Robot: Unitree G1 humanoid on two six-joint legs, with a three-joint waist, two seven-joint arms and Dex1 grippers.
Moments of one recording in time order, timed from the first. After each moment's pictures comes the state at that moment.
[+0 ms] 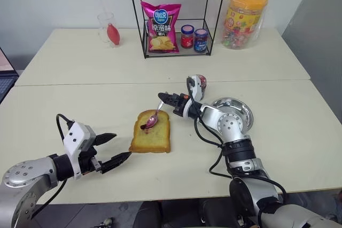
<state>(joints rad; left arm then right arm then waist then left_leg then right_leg) 0.28 0.81 0.40 -0.48 -0.59 0.58 -0.91 -0.73 0.13 -0.09 0.31 0.81 0.88 0.21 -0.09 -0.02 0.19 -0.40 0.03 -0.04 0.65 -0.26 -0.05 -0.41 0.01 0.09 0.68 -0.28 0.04</state>
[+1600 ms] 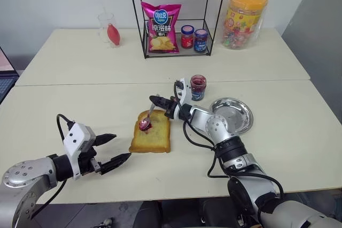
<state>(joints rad) 0.28 0.81 0.40 -0.46 -0.57 0.56 -0.93 -0.78 0.13 0.07 0.47 0.73 0.67 0.29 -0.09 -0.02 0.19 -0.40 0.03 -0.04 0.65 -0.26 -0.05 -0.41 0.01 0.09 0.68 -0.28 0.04</state>
